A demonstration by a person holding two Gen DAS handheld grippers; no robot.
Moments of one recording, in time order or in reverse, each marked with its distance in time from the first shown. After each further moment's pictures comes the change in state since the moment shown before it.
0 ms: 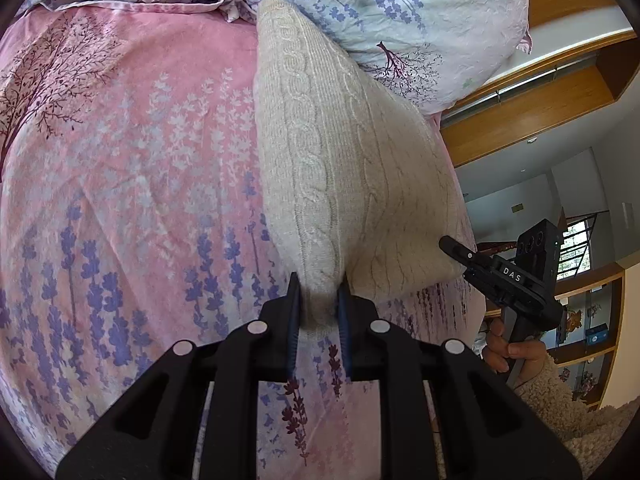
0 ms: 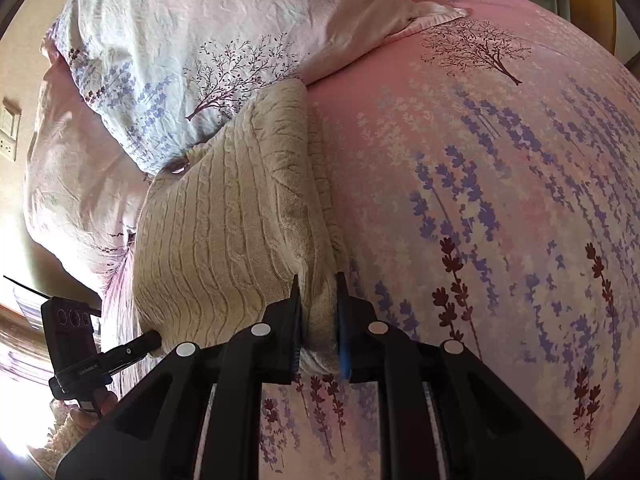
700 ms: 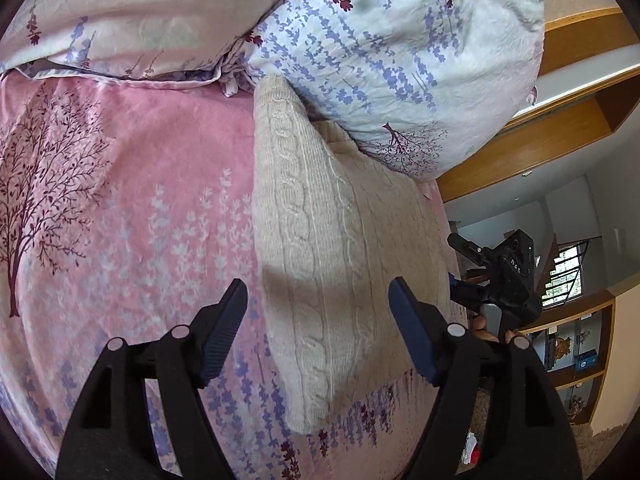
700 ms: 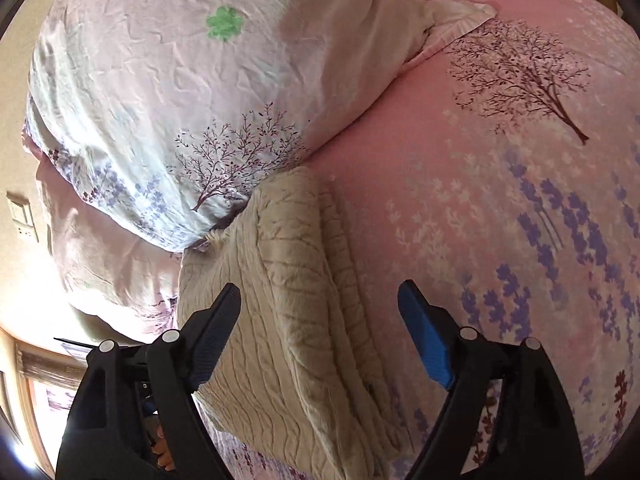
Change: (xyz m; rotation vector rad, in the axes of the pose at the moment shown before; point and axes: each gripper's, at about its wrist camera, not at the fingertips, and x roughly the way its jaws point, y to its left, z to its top) left arm -0.019 0.011 0.071 -0.048 -0.073 -0.031; right arm 0.040 -0.025 0.080 0.191 0.049 0.196
